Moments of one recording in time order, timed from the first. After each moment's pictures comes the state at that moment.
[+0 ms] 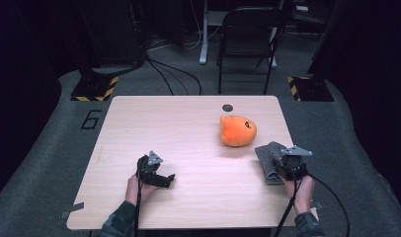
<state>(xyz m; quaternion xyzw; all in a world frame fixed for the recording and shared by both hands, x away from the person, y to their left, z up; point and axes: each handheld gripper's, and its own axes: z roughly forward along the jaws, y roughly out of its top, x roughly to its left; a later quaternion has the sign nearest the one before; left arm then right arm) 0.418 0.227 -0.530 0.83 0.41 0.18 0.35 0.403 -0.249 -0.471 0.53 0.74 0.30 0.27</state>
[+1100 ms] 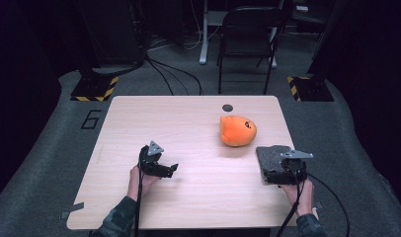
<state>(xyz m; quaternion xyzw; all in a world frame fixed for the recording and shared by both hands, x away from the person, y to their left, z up) 0.435 0.218 -0.500 0.81 0.40 0.19 0.39 0.388 -0.246 -0.468 0.52 0.76 0.32 0.21</state>
